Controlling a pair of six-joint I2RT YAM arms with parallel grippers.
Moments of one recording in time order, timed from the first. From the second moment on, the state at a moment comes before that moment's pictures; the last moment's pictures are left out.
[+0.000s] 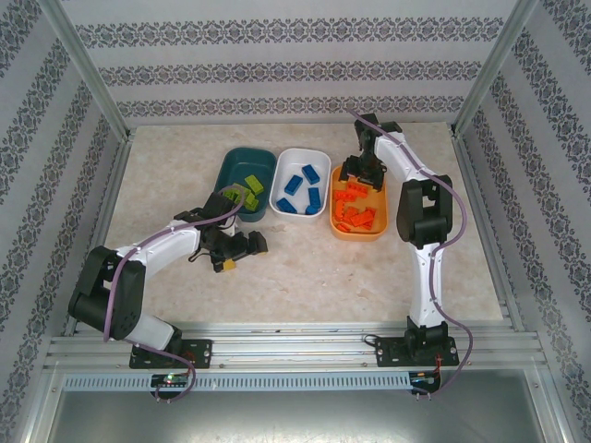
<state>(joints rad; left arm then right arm) -0.36 1.49 0.84 -0.61 0.43 -0.69 0.17 2.31 2.04 -1.15 -0.09 0.48</state>
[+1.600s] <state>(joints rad) -0.36 0.89 0.79 -0.38 -0.11 -0.53 0.31 0.97 0.86 -0.43 -0.19 0.12</state>
